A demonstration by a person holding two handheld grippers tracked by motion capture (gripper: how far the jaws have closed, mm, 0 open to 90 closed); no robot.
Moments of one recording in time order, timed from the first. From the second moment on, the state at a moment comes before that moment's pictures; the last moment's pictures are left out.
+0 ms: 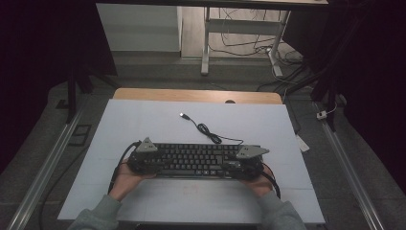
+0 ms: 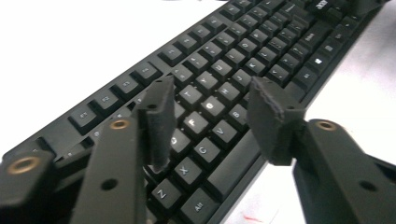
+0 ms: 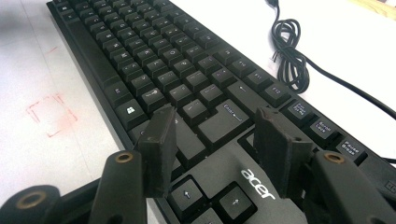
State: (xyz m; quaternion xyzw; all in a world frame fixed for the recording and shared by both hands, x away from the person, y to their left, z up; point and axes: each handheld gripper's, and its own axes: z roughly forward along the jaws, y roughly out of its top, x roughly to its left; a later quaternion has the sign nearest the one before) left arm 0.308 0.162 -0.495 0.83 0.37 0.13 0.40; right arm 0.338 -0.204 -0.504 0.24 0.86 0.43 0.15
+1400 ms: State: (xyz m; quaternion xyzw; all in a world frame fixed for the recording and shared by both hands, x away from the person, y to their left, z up) left arm 0.320 0.190 -0.502 0.84 0.41 0.13 0.34; right arm 0.340 -0.206 -0.504 0.24 0.86 0.42 0.15
